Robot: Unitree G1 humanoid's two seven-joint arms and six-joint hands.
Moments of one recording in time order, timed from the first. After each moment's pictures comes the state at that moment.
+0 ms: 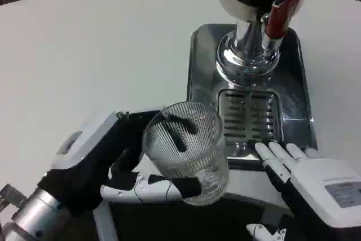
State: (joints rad) left arm -0.09 0.47 0.02 -0.16 0.21 -0.48 -0.26; right arm 0.27 -0.29 0.08 -0.83 -1.10 0.05 0.51
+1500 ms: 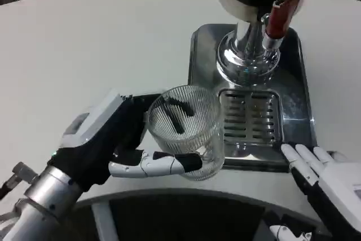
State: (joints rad) left arm -0.24 0.44 0.01 -0.02 0.29 -0.46 -0.23; right arm 0.36 -0.28 -0.02 -0.90 -1.05 0.05 0.52
